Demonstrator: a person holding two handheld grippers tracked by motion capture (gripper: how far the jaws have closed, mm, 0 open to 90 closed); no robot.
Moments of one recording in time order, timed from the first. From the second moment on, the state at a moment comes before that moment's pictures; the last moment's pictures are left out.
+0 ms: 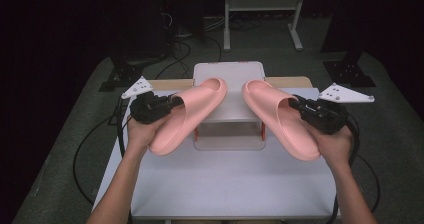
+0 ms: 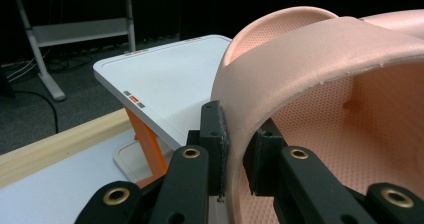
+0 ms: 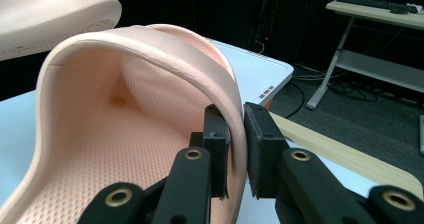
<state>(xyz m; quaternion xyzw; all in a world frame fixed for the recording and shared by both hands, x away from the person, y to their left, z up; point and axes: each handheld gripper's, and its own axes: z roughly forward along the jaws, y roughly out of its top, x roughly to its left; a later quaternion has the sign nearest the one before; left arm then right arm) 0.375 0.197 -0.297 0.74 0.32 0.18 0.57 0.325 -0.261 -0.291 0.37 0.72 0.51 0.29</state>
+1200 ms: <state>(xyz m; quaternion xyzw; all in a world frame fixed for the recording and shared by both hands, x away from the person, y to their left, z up) 0.438 0.190 -0.292 0.74 0.36 0.18 0.54 0.391 -0.247 -0.278 0.40 0.72 0.50 0.29</state>
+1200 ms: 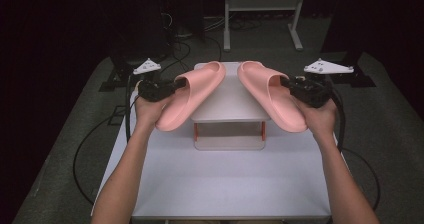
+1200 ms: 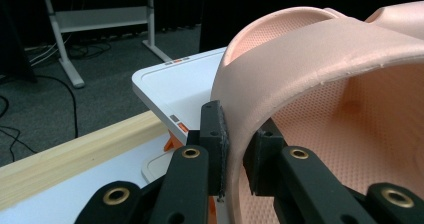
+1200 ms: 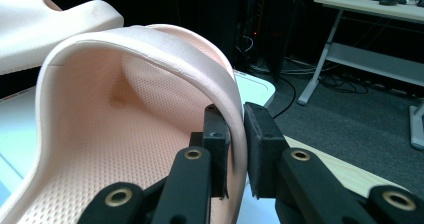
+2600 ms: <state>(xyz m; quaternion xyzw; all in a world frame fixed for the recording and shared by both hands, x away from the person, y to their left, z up) 0.475 0.163 -0.295 0.74 0.39 0.18 0.52 0.433 -0.234 -0.287 0.43 0.71 0.48 0.27</state>
